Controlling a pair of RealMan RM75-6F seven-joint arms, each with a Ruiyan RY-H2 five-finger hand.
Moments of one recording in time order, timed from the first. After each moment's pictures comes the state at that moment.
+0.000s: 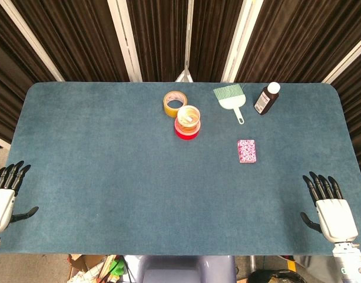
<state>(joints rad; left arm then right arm) -0.08 -1.13 -0.03 -1.64 1.49 1.48 0.11 0.08 -1.14 0.02 -1.62 -1.55 1.46 -0.16</state>
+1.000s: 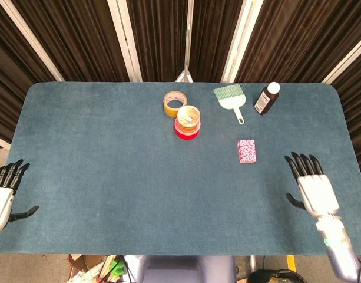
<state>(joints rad) -0.09 -1.11 -0.03 -1.65 1.49 1.47 0.07 0.27 -1.11 0.15 -1.73 -1.37 1.22 -0.30</state>
